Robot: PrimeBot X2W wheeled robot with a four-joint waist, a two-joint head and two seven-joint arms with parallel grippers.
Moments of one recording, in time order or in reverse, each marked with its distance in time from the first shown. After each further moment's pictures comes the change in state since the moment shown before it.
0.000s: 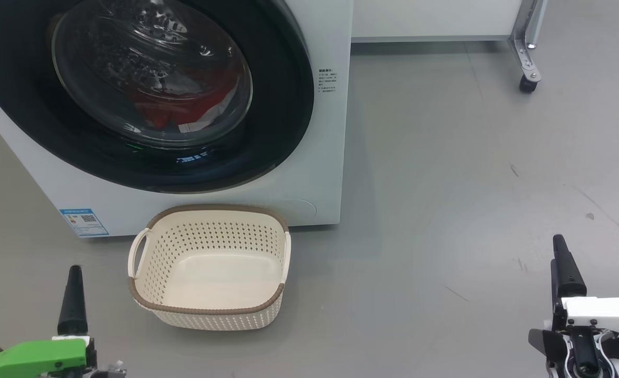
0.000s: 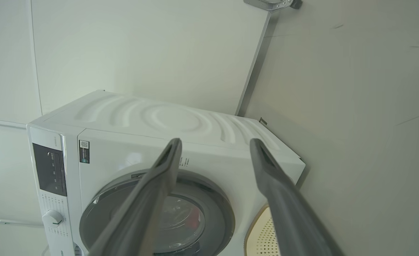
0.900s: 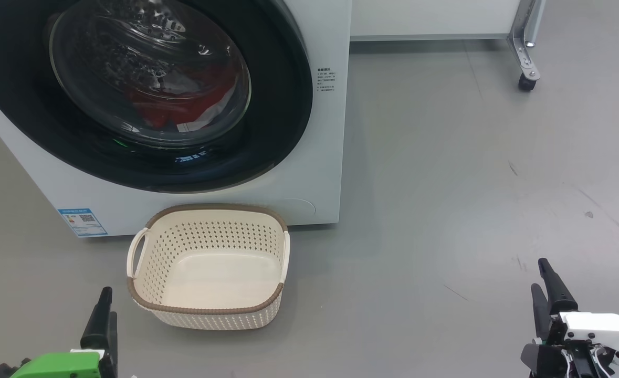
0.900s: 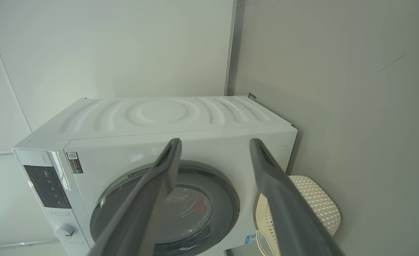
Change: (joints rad) left arm 0.001 -0.001 -0.044 0.106 -0.149 0.000 0.095; right arm 0.003 0.007 -0.015 0.102 0.161 0.000 0.096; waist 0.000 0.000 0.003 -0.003
